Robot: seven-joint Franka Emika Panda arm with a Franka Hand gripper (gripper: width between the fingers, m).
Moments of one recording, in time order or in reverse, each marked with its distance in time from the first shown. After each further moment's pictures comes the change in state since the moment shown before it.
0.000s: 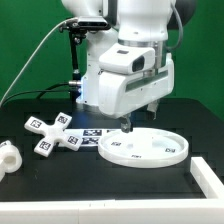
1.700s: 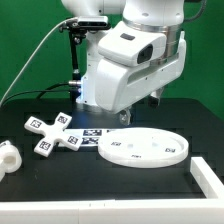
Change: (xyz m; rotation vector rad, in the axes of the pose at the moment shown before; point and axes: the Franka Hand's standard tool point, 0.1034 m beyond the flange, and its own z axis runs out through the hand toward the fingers) arm 0.041 0.066 -0.057 0.112 -0.162 0.029
